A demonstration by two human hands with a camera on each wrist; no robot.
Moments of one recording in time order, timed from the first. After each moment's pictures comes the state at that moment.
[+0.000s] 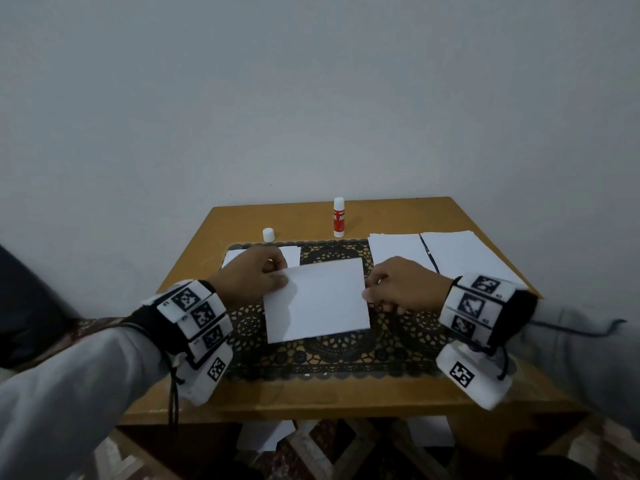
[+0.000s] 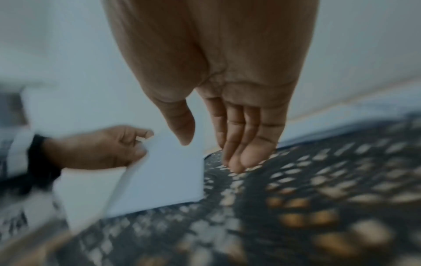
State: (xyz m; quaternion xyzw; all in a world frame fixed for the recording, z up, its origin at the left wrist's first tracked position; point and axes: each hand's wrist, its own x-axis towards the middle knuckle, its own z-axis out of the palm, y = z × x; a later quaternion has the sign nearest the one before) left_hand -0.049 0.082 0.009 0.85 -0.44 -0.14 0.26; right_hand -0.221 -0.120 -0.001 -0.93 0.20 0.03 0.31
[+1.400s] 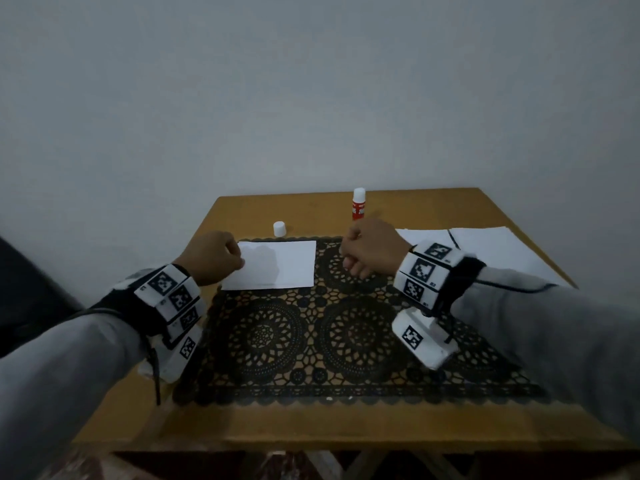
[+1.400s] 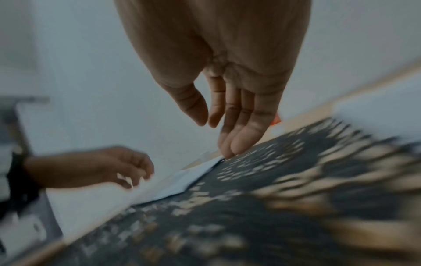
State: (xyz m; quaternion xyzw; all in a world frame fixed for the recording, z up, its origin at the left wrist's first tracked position) left_hand 0.038 0.101 -0.002 0.94 -0.28 -0.06 0.18; right_hand -0.118 -0.107 0.000 -0.87 0.24 -0.07 0.42
